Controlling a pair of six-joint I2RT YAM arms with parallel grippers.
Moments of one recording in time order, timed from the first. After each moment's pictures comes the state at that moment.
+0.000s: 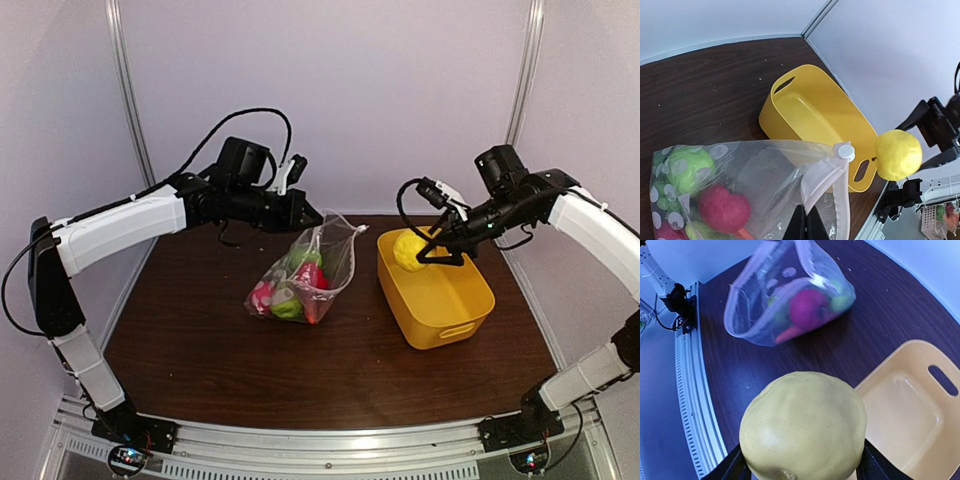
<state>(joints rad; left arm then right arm) -0.75 1.71 1.57 -0.39 0.33 -0.48 0.36 1.38 1.38 -0.96 -0.63 -0.46</state>
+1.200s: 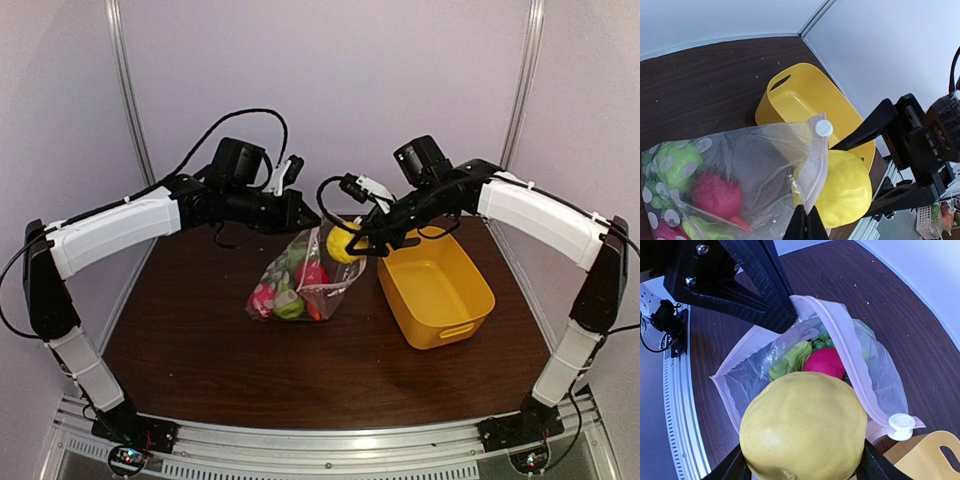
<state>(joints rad) -0.75 1.68 1.54 -0.39 0.34 -0.50 0.66 1.71 1.67 -0.77 -0.47 -0.28</state>
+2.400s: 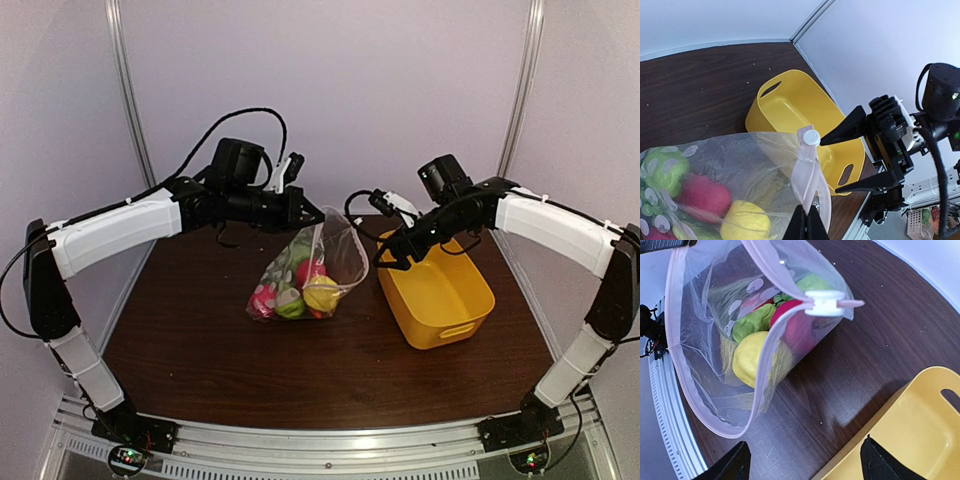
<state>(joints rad) -0.75 1.68 1.53 -0.32 0.37 -0.55 0.56 1.60 1.46 -0.73 -0.41 -0.21</state>
